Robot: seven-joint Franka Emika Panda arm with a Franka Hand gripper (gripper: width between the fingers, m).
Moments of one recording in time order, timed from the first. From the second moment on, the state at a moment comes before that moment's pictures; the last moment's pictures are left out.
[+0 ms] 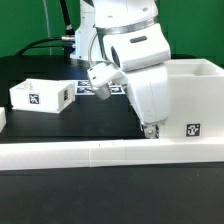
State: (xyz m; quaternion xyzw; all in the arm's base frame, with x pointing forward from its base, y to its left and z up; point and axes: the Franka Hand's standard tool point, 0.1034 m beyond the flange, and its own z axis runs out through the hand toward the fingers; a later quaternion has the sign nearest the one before) arm 0.589 0.028 0.024 -0.67 -0.73 -0.05 0.08
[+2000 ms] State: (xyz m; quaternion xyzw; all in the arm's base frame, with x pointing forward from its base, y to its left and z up) arm 0.488 -0.108 0.073 -0.95 -0.31 -0.06 0.03
